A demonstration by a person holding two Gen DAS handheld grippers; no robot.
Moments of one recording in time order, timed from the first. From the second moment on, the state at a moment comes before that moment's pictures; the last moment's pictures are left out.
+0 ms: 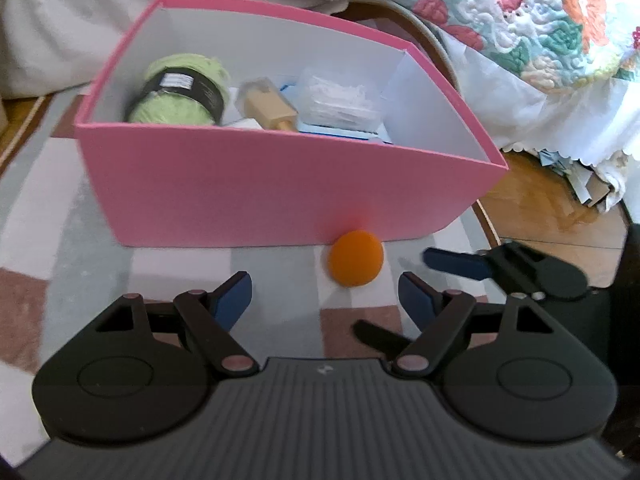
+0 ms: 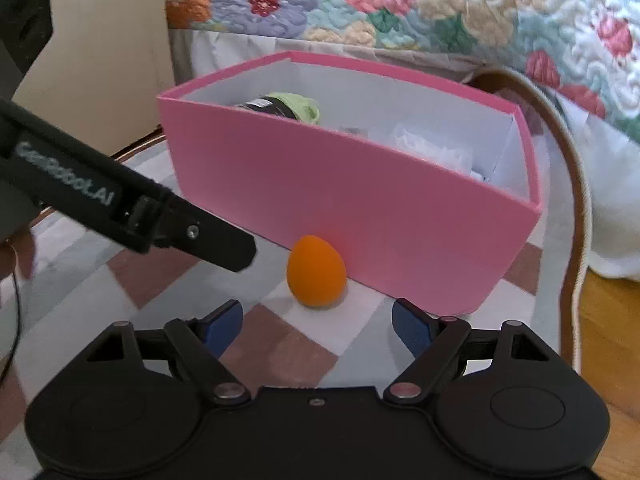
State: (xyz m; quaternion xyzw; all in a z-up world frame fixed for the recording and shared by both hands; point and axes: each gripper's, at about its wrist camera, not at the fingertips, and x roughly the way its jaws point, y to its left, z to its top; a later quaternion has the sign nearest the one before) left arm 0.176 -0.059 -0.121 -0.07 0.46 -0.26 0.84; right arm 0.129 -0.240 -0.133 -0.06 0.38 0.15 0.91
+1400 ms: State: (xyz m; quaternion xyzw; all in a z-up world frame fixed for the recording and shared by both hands) left arm 0.144 -0.061 -0.106 -0.10 0.51 -0.32 0.79; right arm 0.096 -0.201 -0.127 -0.05 0.40 0.12 0.91
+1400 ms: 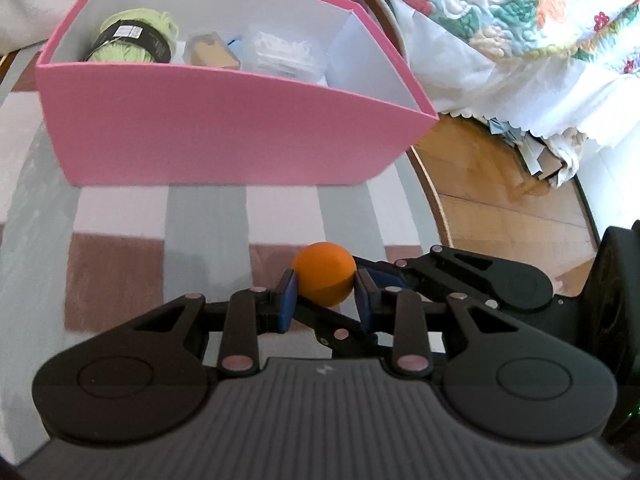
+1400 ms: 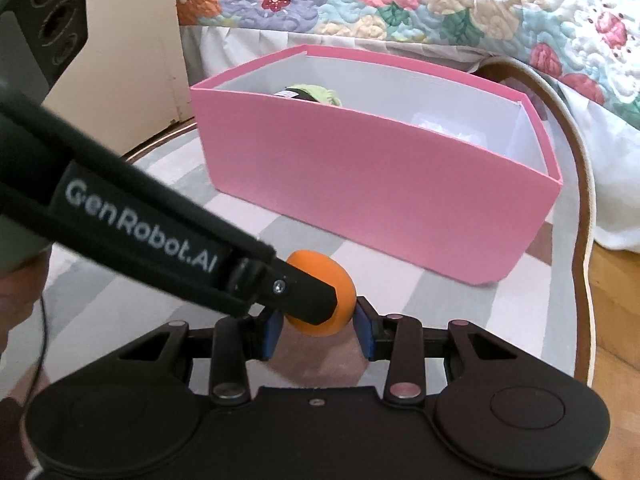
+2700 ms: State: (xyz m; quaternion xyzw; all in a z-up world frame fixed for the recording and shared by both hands) left arm 0.161 -0.052 0.045 -0.14 0.43 -0.31 0.83; right arm 0.116 -0.209 0.043 -0.09 0.38 0.17 0.90
